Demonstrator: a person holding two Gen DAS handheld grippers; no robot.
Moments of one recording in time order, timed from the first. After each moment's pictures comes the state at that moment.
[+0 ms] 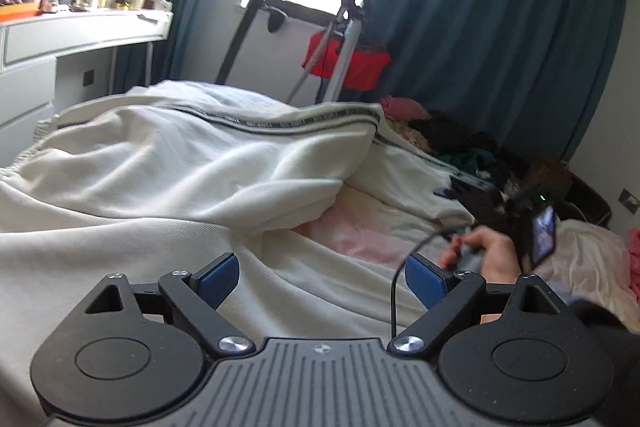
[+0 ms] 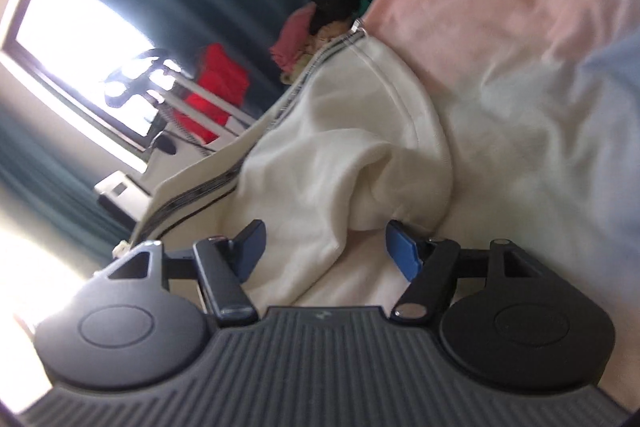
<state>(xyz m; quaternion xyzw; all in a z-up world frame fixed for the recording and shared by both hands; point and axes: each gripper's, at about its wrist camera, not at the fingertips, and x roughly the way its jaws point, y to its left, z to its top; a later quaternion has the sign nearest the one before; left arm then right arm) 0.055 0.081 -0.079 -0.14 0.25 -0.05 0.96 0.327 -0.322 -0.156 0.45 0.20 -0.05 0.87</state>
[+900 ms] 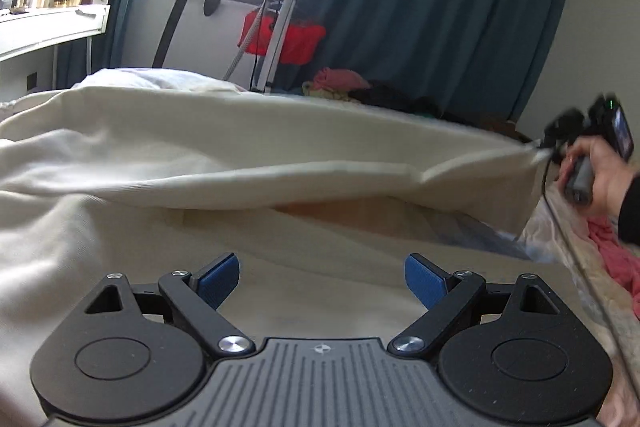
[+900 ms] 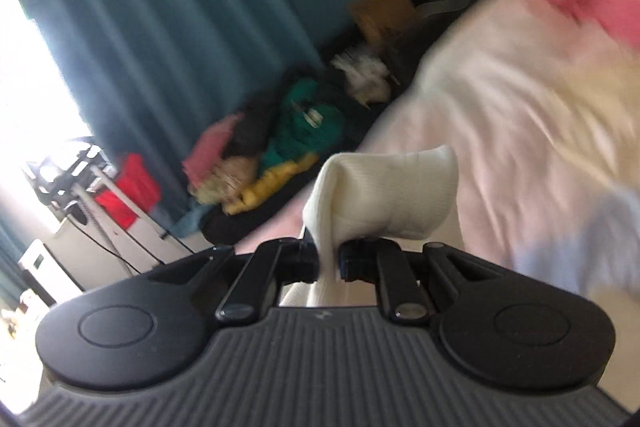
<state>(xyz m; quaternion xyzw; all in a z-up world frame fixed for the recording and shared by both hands) 0.037 0.042 -0.091 -0.11 0.27 -0.13 0.95 0.243 -0.510 -0.018 0.35 0.17 -0.21 0.89</state>
